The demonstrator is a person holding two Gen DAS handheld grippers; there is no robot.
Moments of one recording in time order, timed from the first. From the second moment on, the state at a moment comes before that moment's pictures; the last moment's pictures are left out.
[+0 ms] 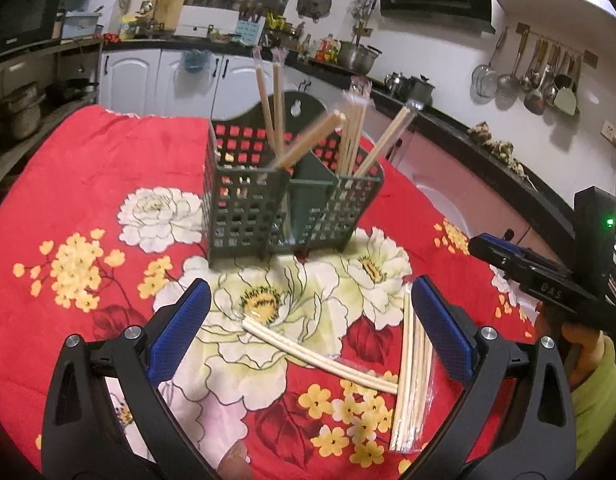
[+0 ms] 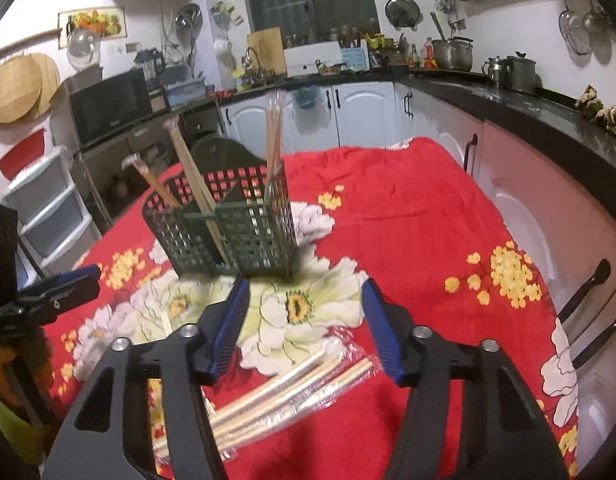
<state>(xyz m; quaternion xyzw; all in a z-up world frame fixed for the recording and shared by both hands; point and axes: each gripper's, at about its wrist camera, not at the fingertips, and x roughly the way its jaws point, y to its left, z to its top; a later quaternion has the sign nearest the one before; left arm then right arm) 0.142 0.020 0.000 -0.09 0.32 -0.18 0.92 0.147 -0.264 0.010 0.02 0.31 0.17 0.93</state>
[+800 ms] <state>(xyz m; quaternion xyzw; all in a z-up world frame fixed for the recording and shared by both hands) 0.162 0.008 -0.056 -0.09 0.40 -0.18 0.90 0.168 -0.267 -0.048 -0.01 0.40 0.16 0.90</state>
